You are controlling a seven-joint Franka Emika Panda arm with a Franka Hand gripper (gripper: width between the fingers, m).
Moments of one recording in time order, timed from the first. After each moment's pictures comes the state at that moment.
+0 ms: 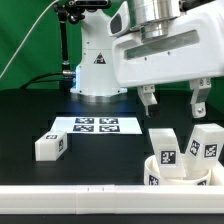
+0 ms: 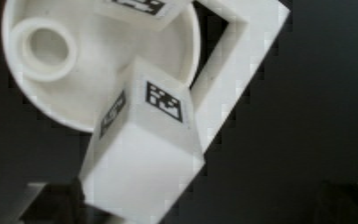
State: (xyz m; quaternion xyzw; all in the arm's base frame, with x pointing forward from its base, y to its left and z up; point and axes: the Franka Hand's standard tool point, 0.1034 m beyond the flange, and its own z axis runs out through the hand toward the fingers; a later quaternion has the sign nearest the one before) arm 0.646 0.059 0.119 -0.90 0.43 -0.07 0.10
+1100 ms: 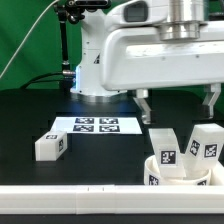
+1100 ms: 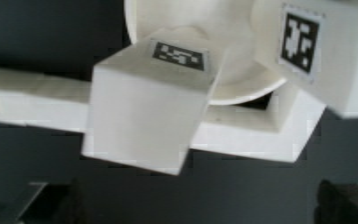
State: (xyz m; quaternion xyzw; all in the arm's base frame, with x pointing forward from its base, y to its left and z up) arm 0.645 0.069 0.113 -0.99 -0.14 -0.09 0.01
